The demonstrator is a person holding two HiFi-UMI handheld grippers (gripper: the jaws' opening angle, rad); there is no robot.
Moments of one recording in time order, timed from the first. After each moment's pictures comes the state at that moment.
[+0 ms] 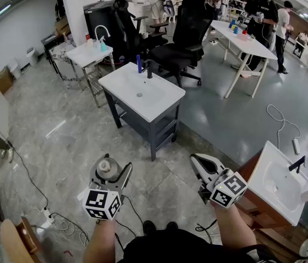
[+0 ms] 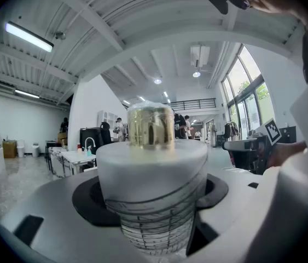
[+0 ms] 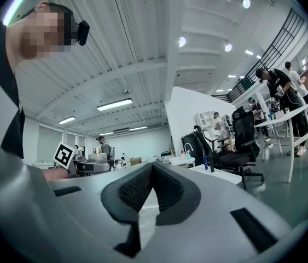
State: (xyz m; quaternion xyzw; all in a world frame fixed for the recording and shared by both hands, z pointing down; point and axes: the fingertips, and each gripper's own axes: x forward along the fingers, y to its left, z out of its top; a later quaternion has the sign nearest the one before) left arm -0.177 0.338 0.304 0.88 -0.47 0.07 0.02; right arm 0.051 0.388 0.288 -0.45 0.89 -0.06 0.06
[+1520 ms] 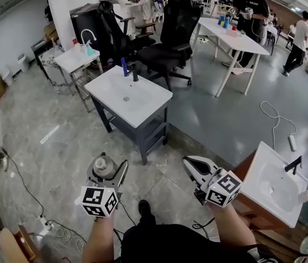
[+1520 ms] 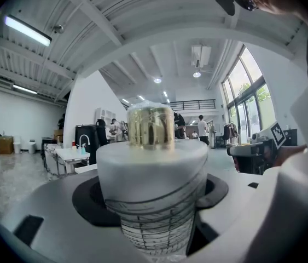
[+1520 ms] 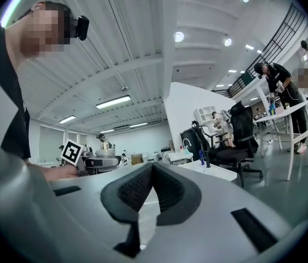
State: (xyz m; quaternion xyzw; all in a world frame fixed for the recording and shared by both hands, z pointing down) left arm -0.105 0.291 0.323 0.88 -0.46 0.07 0.03; right arm 0.110 0.359 0.317 -0.43 0.90 -0.08 0.04
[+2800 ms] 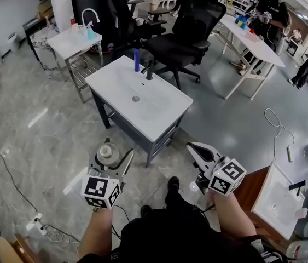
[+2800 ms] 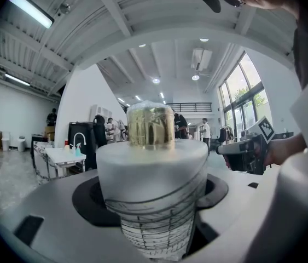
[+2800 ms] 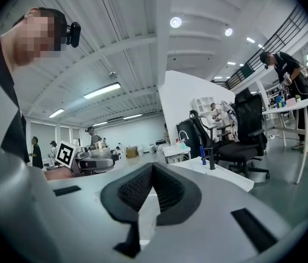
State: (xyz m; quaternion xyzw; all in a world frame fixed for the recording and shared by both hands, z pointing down) left arm -0.184 0.052 0.334 0.90 -0.43 0.06 0.03; right arm 0.017 0.103 0.320 -0.45 0.89 -0.11 0.00
